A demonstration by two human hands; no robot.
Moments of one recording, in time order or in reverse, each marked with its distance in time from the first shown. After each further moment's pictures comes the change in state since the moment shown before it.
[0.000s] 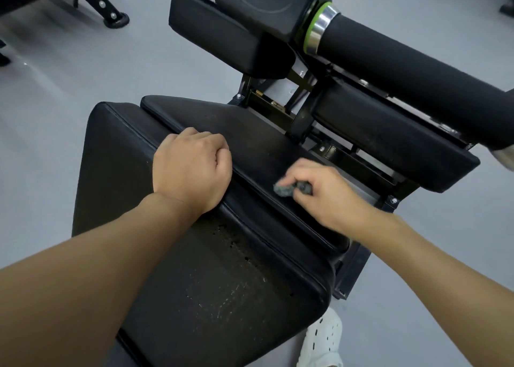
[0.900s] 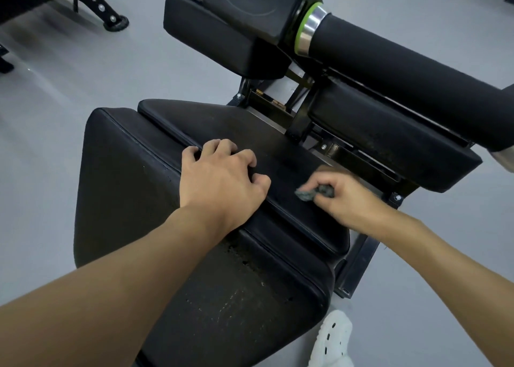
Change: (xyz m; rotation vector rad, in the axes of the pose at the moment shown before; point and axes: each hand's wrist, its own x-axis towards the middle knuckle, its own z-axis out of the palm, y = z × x) left_hand -0.006 0.041 0.006 0.172 -0.334 -0.075; right_hand -0.012 0.037 -0.015 0.061 -0.057 0.172
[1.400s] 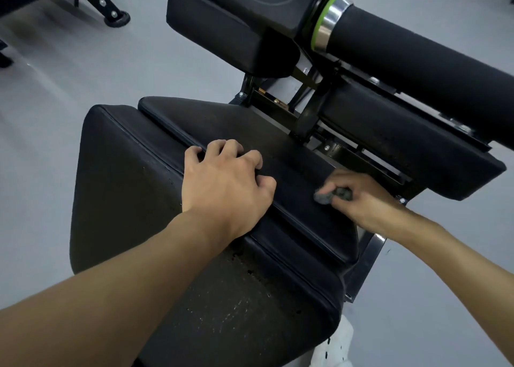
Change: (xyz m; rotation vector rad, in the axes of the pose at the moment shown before) left_hand 0.000 0.000 -0.001 0.020 0.003 0.024; right_hand 0.008 0.027 -0.010 0.022 0.010 0.013
